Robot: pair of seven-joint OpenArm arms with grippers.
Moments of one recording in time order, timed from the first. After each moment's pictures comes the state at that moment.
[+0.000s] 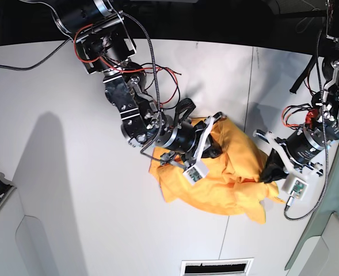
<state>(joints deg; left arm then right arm) 0.9 -30.3 0.6 96.1 -24.3 -20.2 28.3 16.3 -9.3 -18.7 61.0 7.7 27.0 -25.1</state>
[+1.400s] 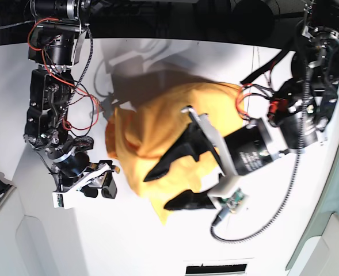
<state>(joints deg) -4.5 -21.5 19.6 115.7 -34.4 -25.4 31.6 13.1 -0.7 12.6 74.8 18.3 24.6 -33.0</state>
